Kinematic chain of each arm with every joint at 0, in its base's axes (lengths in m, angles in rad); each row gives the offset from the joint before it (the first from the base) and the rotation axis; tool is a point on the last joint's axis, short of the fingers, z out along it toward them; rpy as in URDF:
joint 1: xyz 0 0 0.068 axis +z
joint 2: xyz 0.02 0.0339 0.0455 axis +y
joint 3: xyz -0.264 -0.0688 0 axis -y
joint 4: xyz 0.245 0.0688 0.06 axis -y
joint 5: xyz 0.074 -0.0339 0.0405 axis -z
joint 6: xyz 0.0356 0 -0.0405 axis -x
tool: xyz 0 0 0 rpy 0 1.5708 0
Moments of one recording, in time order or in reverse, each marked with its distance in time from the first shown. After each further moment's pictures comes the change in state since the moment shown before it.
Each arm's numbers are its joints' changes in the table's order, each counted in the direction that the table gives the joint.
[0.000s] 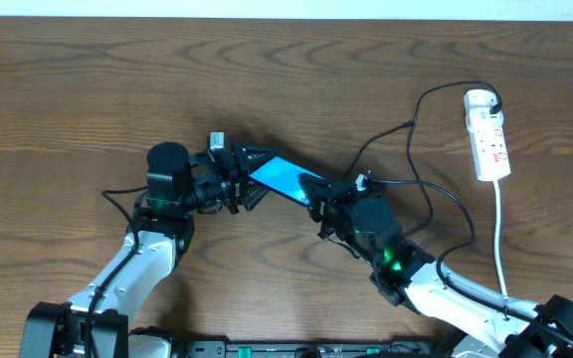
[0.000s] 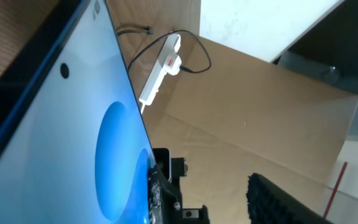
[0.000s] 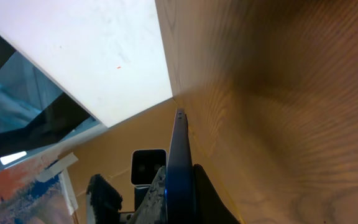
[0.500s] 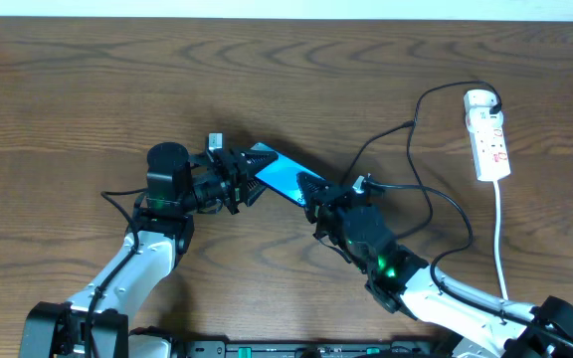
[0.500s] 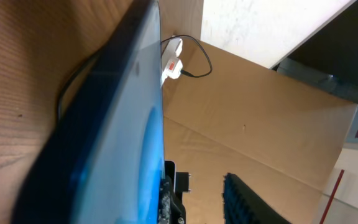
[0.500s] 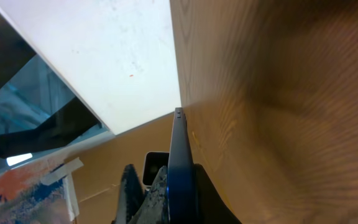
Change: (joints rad) left arm 0.000 0.000 0.000 -0.006 -0.012 0.027; right arm 0.077 0.000 0.000 0.031 0.160 0.039
